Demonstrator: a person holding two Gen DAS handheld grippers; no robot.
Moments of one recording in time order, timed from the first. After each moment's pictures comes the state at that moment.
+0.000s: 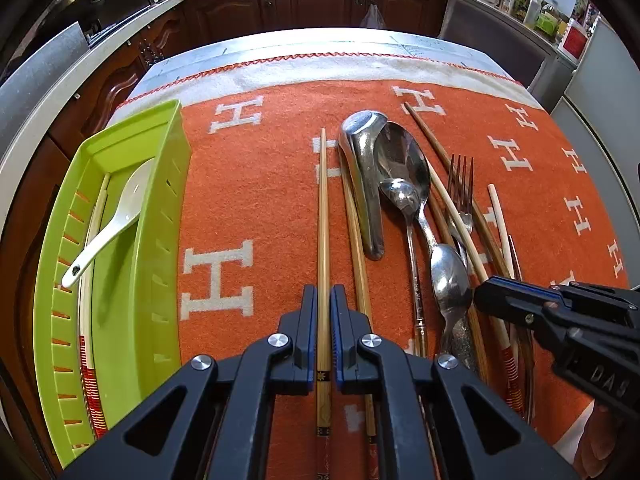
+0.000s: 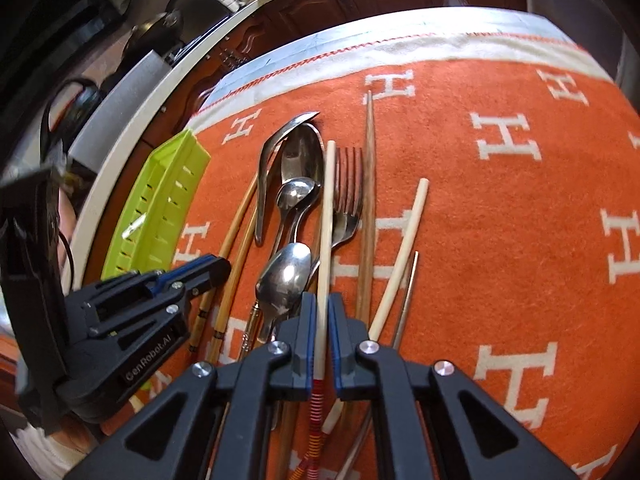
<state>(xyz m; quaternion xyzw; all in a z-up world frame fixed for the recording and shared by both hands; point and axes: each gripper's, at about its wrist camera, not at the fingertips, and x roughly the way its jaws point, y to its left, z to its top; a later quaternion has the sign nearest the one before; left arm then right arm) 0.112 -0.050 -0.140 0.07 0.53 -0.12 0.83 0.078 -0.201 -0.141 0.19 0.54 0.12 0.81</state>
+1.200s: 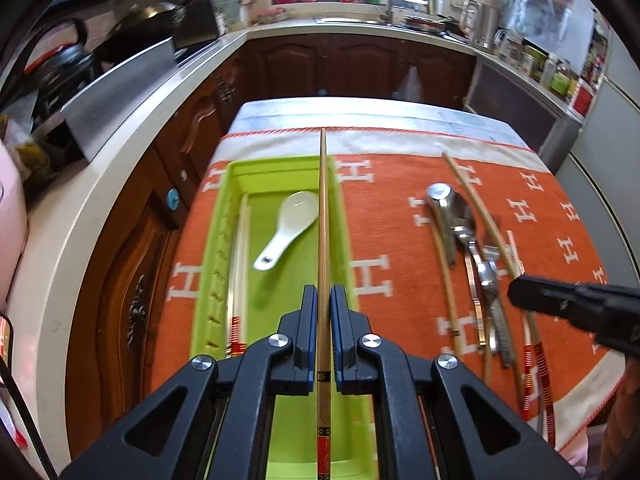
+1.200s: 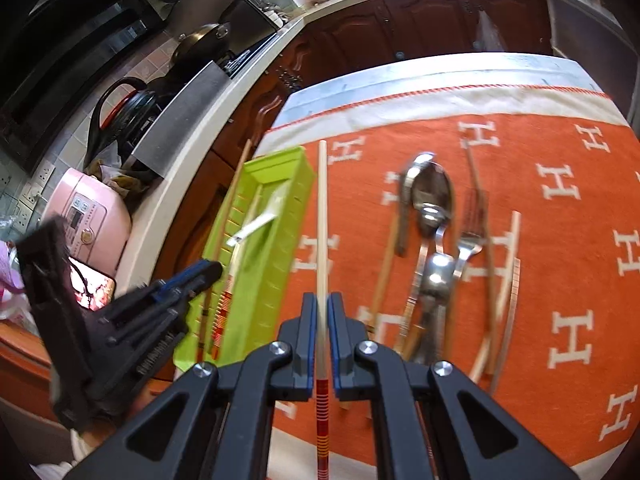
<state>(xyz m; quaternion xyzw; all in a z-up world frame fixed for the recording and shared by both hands) 0.073 0.071 -0.064 0.04 0.46 -0.08 0.88 0.059 -0.119 -0.057 0.19 0.50 0.15 0.83</state>
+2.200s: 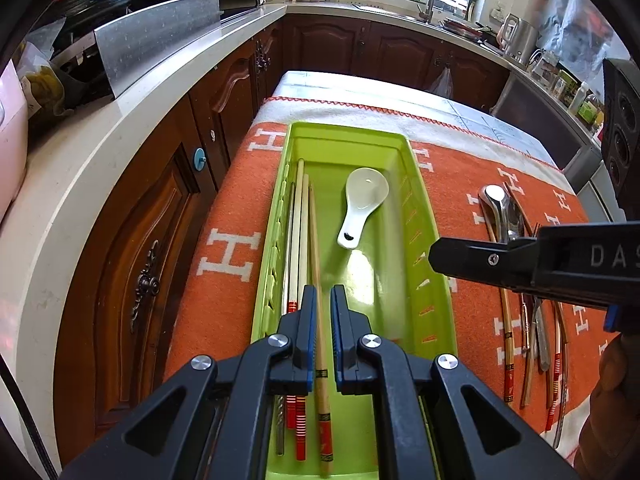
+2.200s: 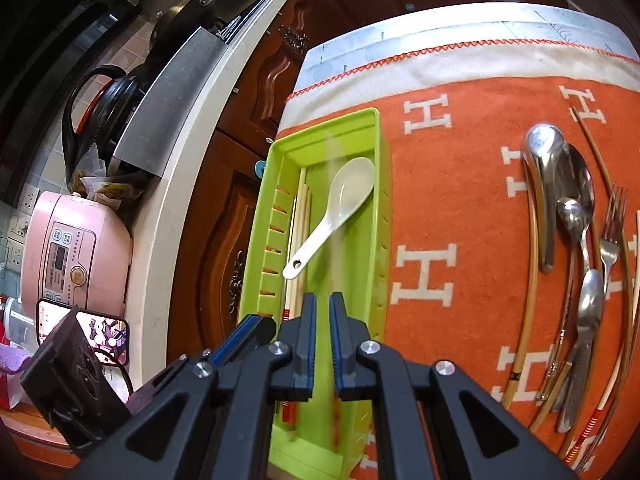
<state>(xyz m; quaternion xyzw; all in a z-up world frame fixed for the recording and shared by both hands) 0.089 0.126 -0.095 -0.02 0.48 -0.06 0.87 0.131 -0.027 -0.088 0.24 0.56 0.16 0.78</state>
